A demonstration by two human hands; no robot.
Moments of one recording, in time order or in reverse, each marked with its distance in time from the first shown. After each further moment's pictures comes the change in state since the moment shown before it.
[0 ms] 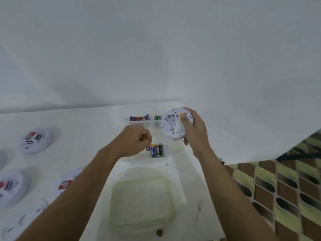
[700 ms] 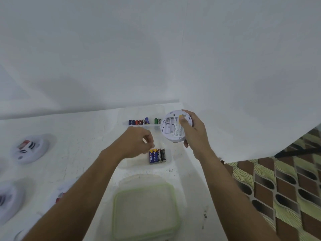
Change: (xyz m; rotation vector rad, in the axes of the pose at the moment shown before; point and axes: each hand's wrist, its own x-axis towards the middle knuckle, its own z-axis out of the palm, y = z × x) left_hand 0.022 -0.008 -0.003 -0.090 -0.150 -0.120; right_hand 0.016 0.007 0.008 -0.007 0.008 0.043
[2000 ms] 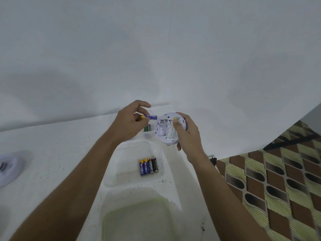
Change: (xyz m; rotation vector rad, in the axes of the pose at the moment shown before) left_hand 0.068 0.015 -0.025 -0.444 0.226 0.132; right_hand 0.021 0.005 -0.001 -0.002 0.072 0.011
